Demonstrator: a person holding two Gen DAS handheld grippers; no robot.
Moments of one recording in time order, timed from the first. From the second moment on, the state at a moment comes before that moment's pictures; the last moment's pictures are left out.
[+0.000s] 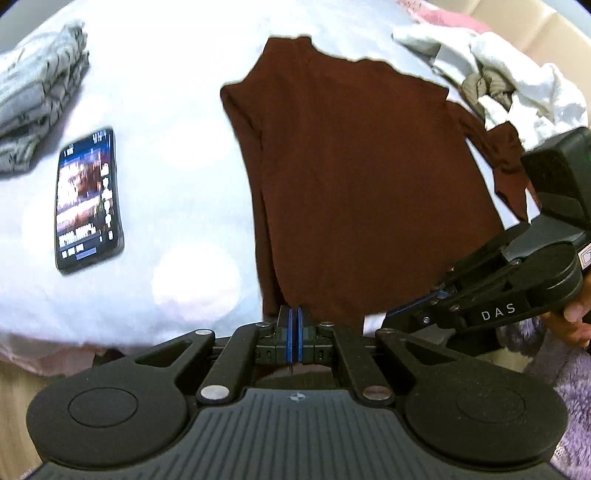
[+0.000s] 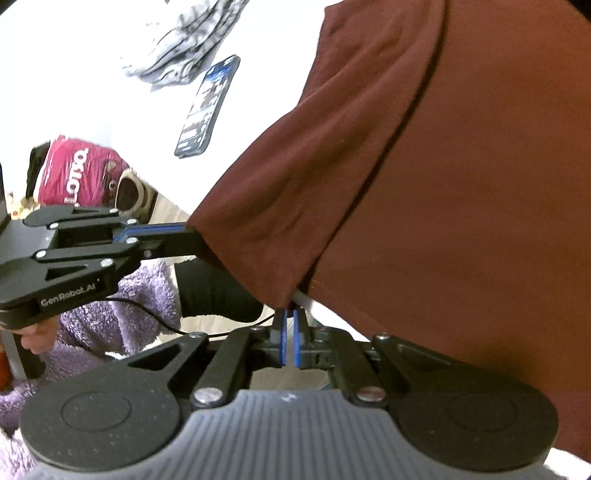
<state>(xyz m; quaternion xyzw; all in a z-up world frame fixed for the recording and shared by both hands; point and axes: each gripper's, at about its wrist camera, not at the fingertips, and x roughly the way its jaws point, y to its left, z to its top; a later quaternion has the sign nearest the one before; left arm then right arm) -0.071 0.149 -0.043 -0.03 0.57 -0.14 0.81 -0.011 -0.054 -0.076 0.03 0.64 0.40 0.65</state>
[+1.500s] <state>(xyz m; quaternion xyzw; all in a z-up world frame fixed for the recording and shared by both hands) 0.166 0.162 -0.083 -0.09 0.52 -0.08 0.84 0.135 -0.061 -0.074 0.10 0.55 0.29 0.78</state>
